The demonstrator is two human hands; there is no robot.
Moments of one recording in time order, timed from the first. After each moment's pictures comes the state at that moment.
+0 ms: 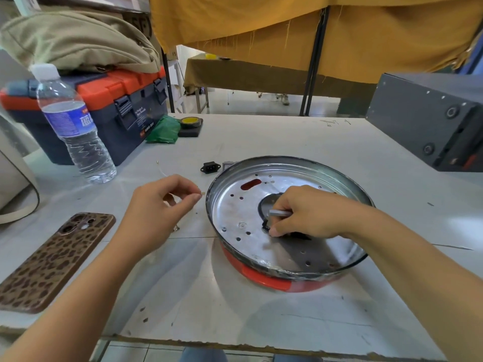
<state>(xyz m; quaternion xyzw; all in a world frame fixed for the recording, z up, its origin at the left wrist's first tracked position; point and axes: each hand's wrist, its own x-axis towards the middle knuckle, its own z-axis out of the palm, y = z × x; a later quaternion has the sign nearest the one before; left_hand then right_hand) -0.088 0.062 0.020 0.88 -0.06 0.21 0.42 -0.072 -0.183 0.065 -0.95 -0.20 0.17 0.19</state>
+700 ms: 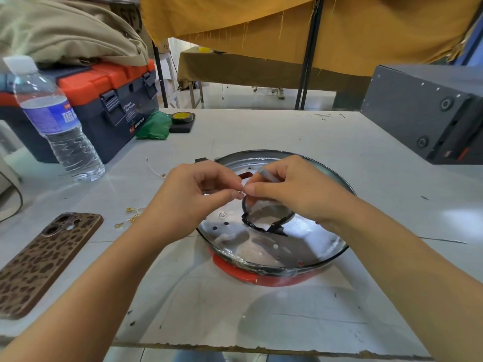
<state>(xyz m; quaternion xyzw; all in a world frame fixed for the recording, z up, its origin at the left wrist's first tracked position) -0.091 0.004 0.054 0.84 -0.17 0.10 0.51 -0.067 -0.177 0.066 -0.84 -0.21 0.07 0.49</state>
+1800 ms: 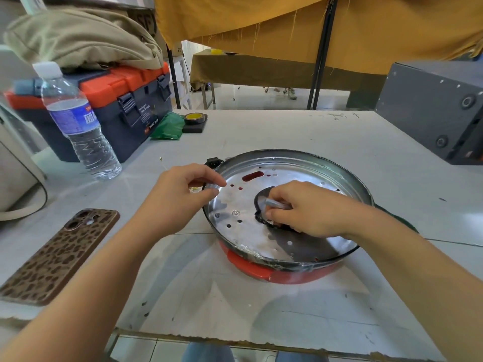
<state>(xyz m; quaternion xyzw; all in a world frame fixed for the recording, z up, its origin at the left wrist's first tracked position) -0.084 0.034 0.045 0.90 -0.08 0.12 0.41 -0.074 -0.181 0.061 -0.95 -0.24 0.11 0.19</state>
